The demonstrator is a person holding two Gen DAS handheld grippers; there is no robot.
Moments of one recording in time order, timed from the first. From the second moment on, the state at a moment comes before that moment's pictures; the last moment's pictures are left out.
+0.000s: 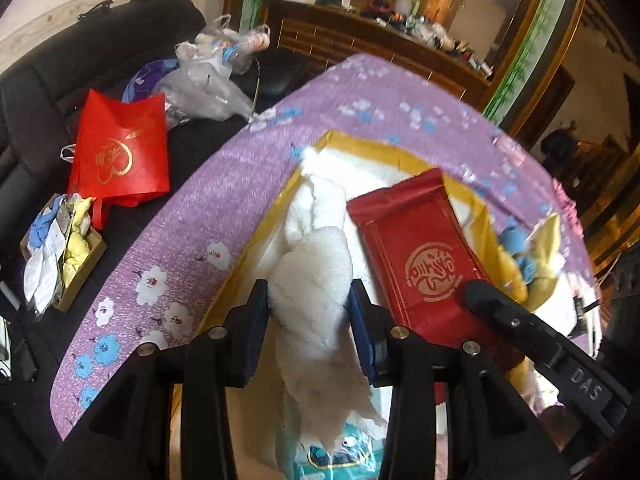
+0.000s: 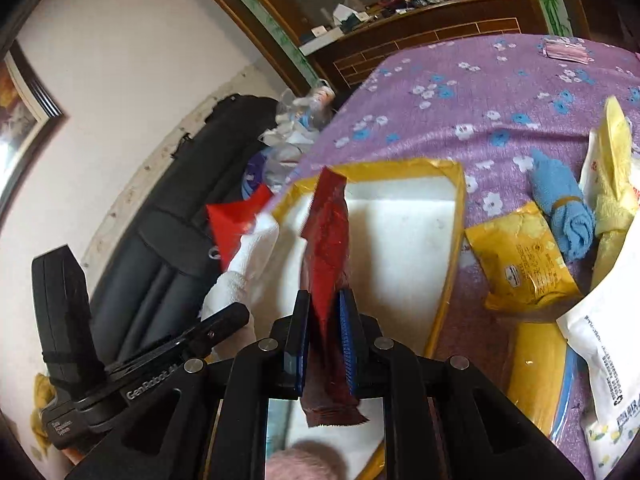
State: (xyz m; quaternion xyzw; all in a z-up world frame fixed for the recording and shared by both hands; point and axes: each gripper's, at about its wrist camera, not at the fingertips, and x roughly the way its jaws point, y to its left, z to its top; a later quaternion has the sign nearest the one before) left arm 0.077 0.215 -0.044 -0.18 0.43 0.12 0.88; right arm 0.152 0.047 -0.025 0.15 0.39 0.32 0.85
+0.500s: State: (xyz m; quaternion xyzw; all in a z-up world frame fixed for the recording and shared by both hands) left arm 0.081 0.207 -0.052 -0.19 0.46 0.09 0.87; right arm 0.155 0.050 -0.026 0.17 0.38 0.34 0.84
